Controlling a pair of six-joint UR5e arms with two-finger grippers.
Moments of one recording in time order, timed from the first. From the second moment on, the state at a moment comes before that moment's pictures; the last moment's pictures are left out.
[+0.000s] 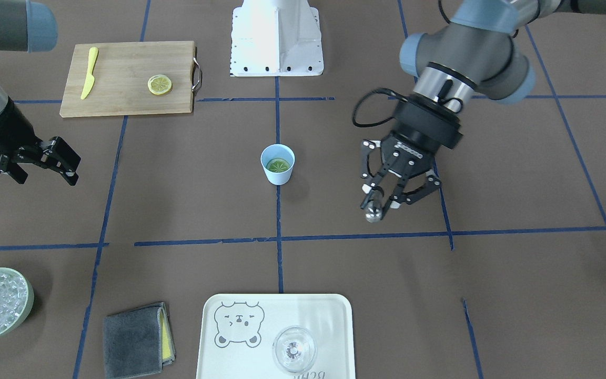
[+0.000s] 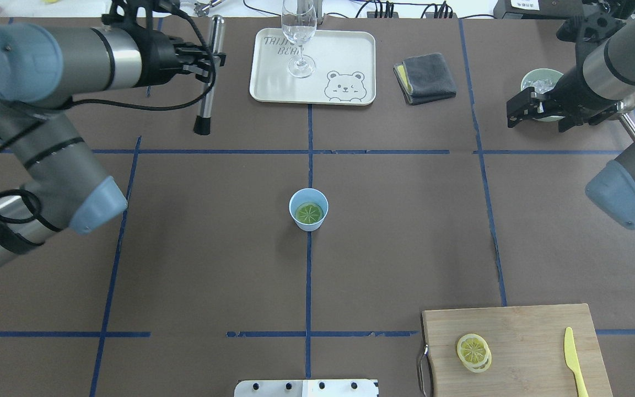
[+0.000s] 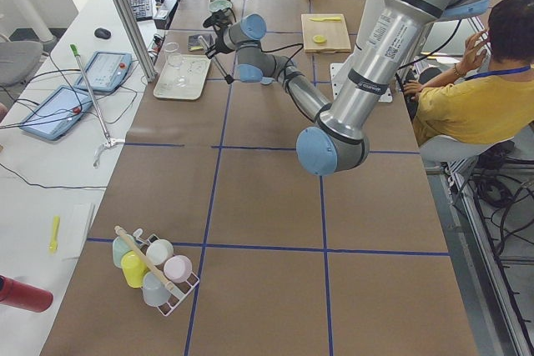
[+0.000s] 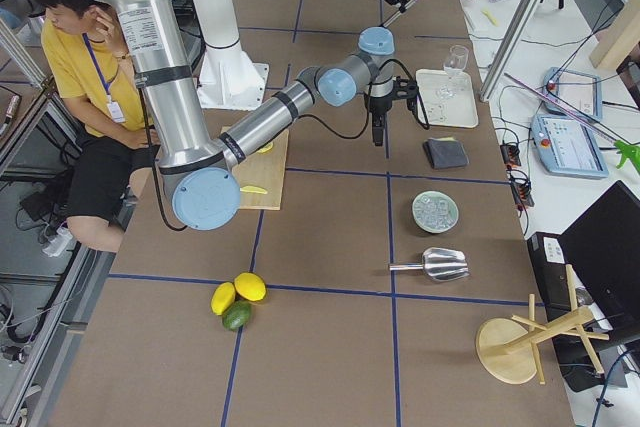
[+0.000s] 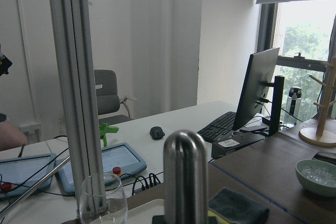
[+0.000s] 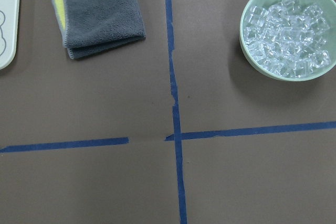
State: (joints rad) left arm -0.87 -2.07 -1.69 -2.30 -1.84 -0.70; right arm 1.01 -1.30 1.94 -1.57 2.10 0.89
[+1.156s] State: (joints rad) left arm -0.99 -1.75 -1.61 -1.89 -2.09 -0.76; right arm 1.01 -1.31 1.91 -1.52 2.10 0.90
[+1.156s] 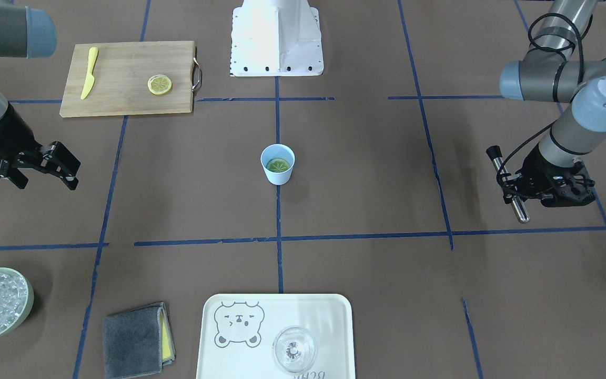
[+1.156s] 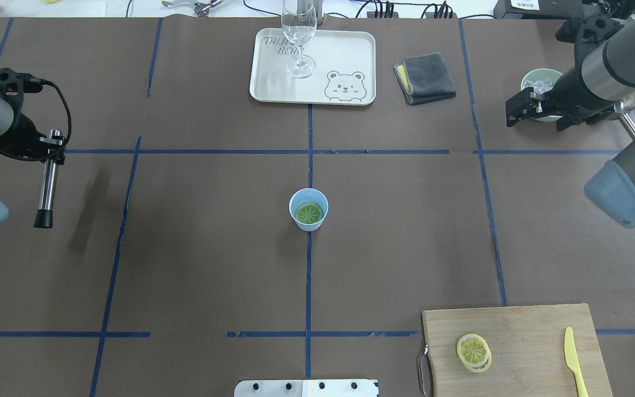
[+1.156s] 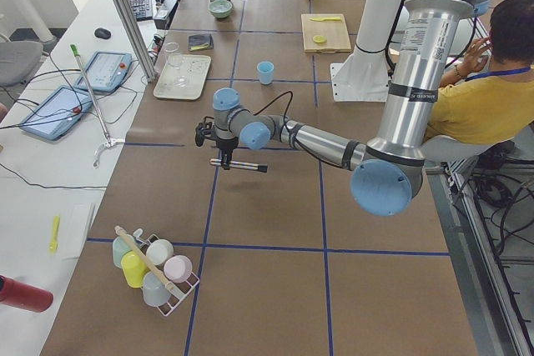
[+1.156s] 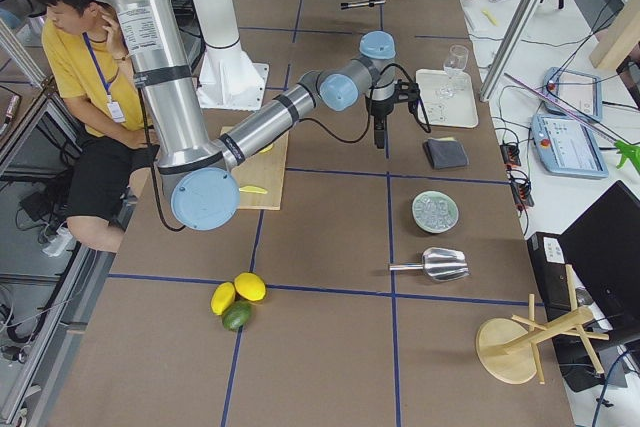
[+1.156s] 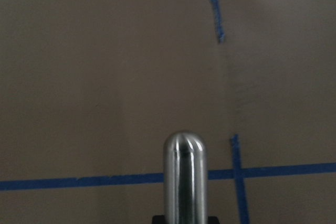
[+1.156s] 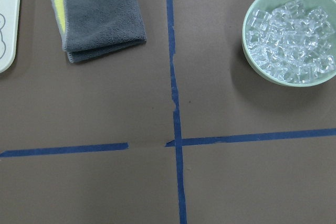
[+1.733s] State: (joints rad) left arm -0.98 -1.75 -1.57 -1.87 -2.09 -0.69; right arm 1.01 -1.32 1.91 -1.49 2.10 0.90
